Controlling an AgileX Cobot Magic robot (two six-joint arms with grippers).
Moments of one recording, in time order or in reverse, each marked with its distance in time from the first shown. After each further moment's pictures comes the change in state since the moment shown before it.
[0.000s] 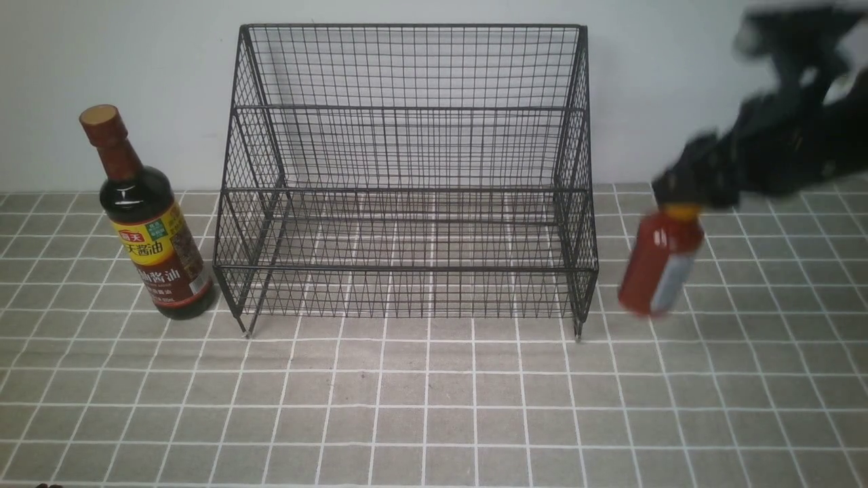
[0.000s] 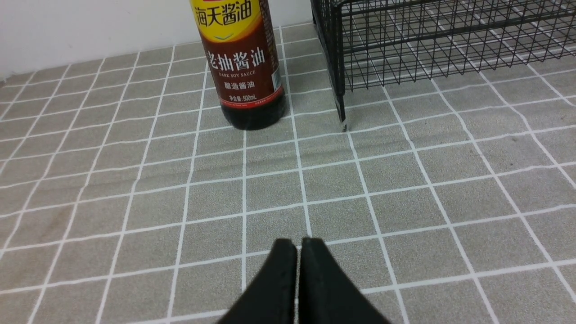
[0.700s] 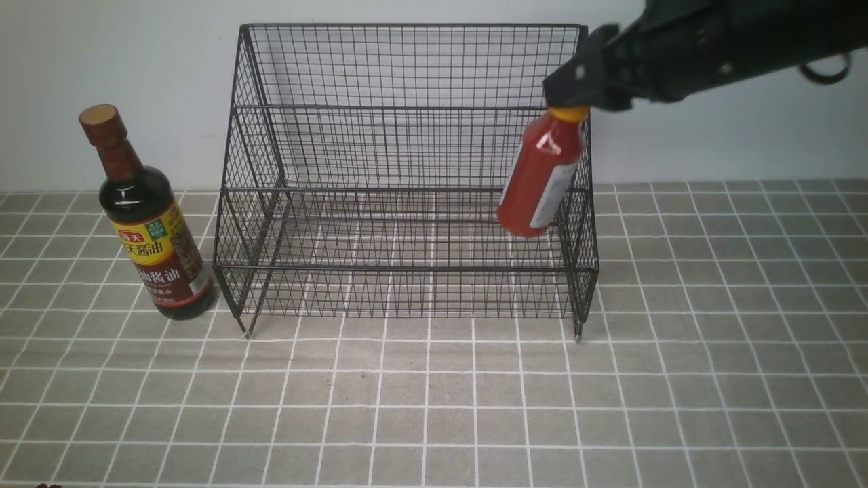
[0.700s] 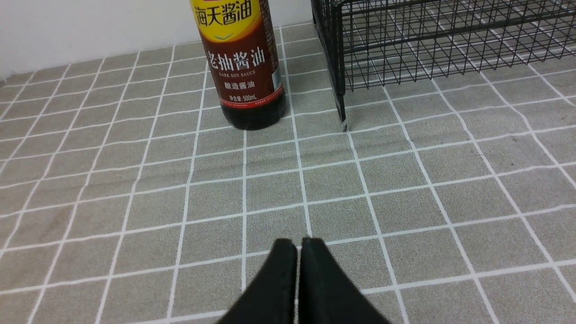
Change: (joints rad) right arm 0.061 0.244 -0.219 0.339 -0.054 -0.263; left arm 0.000 0.000 0.000 0.000 0.000 0.000
